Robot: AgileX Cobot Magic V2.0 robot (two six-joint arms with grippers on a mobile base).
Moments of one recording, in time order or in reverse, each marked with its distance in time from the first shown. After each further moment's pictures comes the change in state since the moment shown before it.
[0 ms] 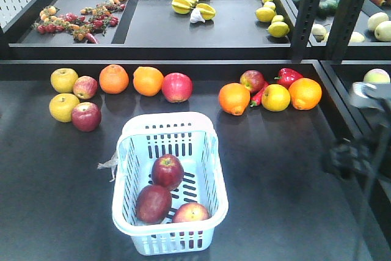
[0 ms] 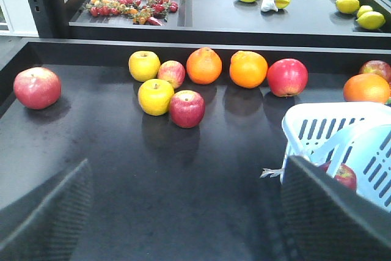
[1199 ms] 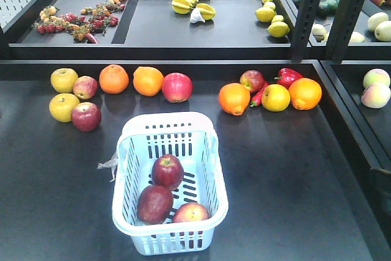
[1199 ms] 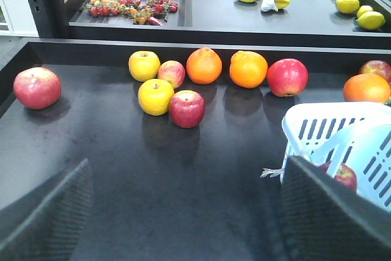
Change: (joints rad) left arm 0.000 0.000 0.000 0.000 0.000 0.000; right arm -0.042 -0.487 0.214 -0.037 -0.092 -0.043
